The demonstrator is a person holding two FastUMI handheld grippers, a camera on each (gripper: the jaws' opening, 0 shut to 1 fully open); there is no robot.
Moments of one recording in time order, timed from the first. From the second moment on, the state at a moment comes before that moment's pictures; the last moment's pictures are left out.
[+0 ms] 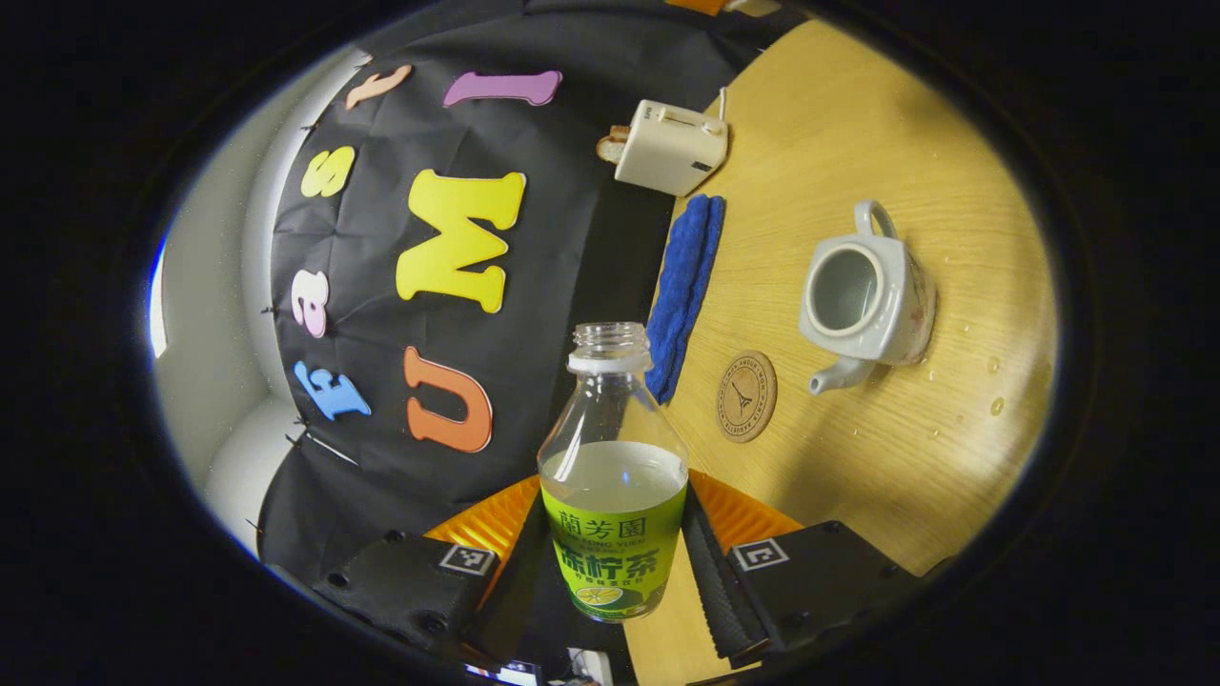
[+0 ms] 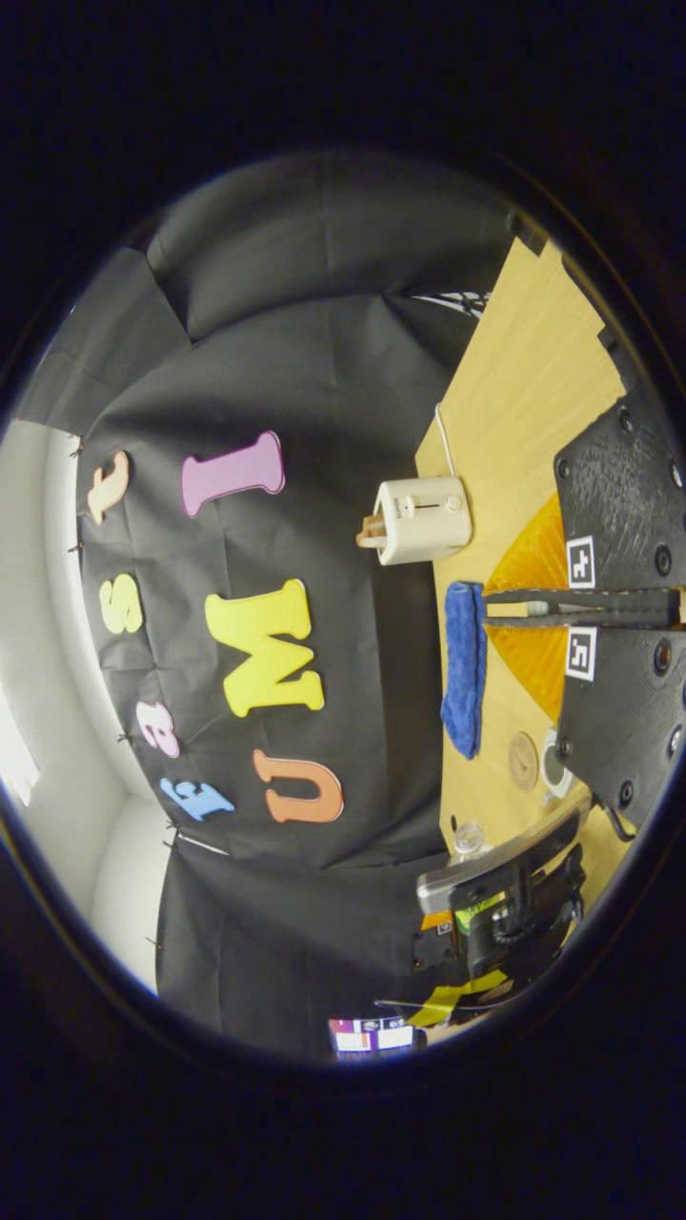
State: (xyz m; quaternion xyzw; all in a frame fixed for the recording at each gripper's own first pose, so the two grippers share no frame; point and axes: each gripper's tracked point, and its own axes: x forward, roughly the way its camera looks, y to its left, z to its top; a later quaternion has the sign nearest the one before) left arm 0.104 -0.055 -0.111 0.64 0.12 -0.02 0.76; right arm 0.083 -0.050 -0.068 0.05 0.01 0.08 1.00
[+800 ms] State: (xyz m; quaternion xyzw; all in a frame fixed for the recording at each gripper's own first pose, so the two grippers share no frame) left arm 0.089 -0.080 -0.115 0.76 0.11 -0.05 0.64; right arm 0.080 -0.058 -0.060 0.04 0.00 0.06 1.00
